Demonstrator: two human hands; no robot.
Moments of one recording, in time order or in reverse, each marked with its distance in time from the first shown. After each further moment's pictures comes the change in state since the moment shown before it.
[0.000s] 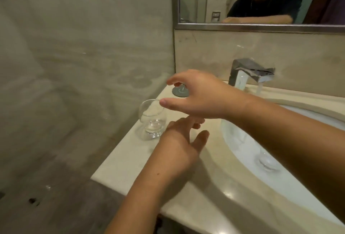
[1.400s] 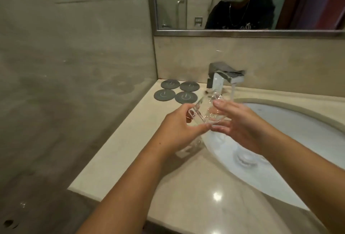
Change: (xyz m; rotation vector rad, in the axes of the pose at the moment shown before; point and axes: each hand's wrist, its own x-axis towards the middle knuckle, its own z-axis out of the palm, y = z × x) left_hand 0.059 0.010 0.034 0.015 -0.090 0.105; right_hand -0.091 0.123 0.030 1.395 0.171 0.553
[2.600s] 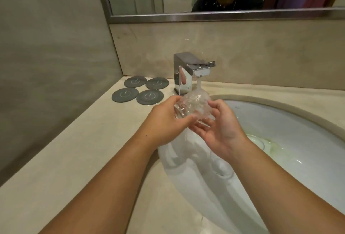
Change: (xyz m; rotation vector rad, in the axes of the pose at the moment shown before) left_hand 0.088 0.011 0.083 0.122 0.040 0.069; right_hand 0.055 0.038 -0.066 0.529 0.227 0.095
